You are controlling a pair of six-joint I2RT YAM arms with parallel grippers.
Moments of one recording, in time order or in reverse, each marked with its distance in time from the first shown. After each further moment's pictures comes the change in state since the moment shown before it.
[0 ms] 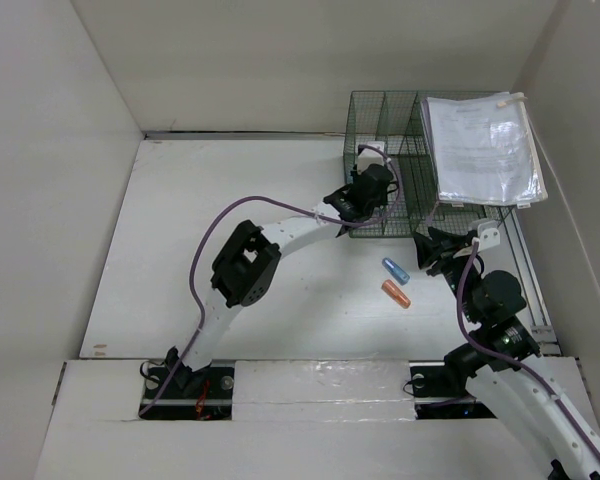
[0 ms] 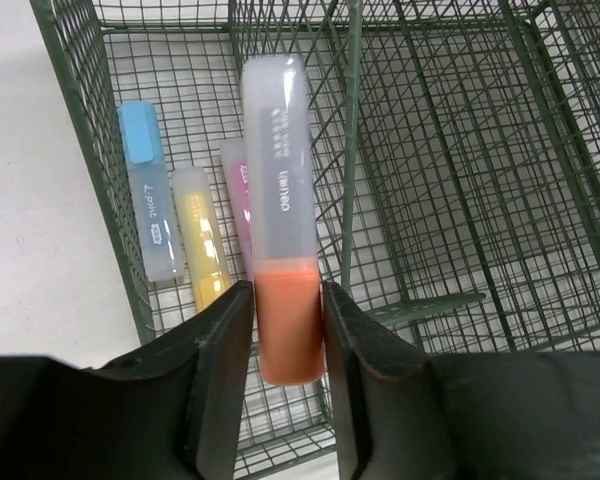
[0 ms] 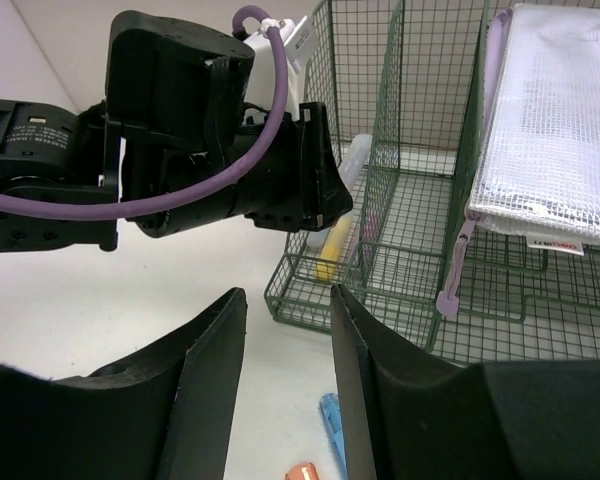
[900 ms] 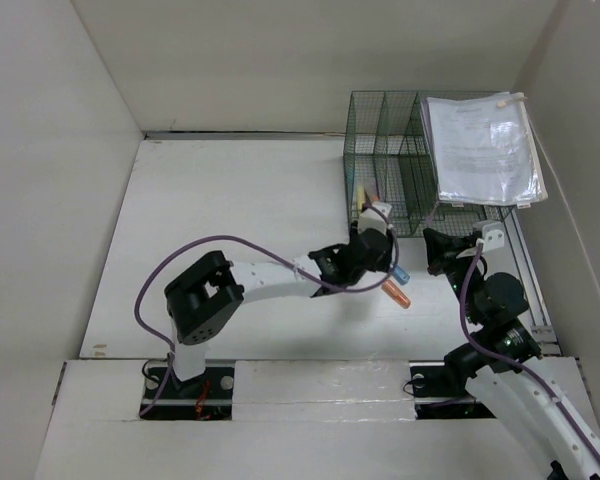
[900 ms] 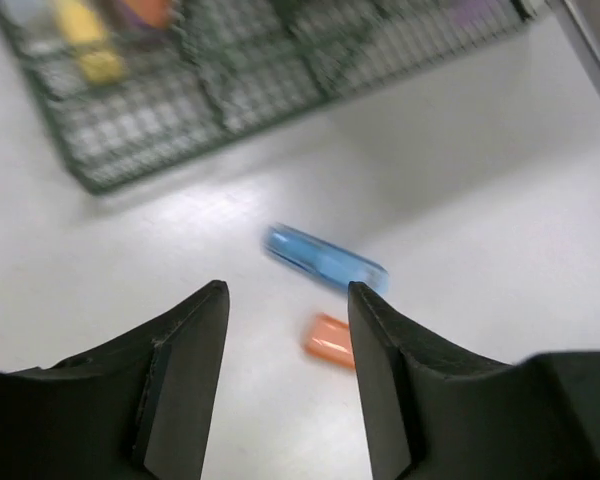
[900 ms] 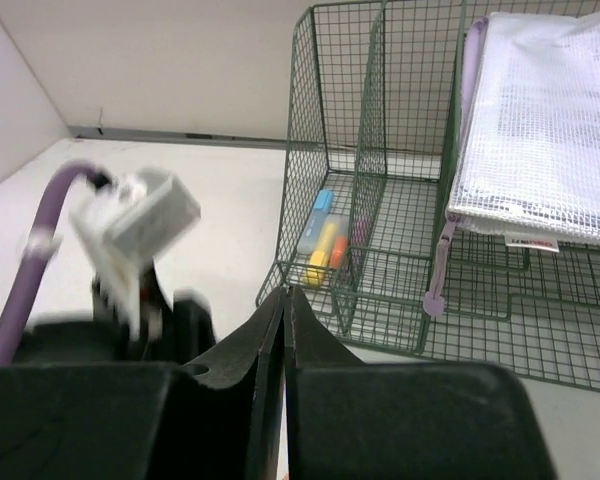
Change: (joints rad) left arm -0.202 -0.413 -0.630 0.152 0.021 -0.021; right arm 0.000 -0.018 0.000 -0.001 0.031 0.003
